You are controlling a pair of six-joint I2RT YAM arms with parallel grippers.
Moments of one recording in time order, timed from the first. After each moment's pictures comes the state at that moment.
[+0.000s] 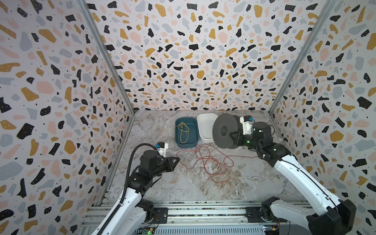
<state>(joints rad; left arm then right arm) -0.31 0.68 0.48 -0.31 0.48 -0.62 0.52 1.12 1.04 -0.41 -0.20 0.47</state>
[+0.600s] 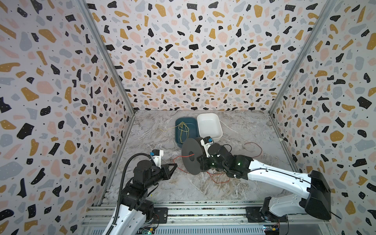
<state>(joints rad) -0.31 0.39 0.42 -0.46 0.48 -0.73 1.09 1.39 1.05 -0.31 0.10 0.67</state>
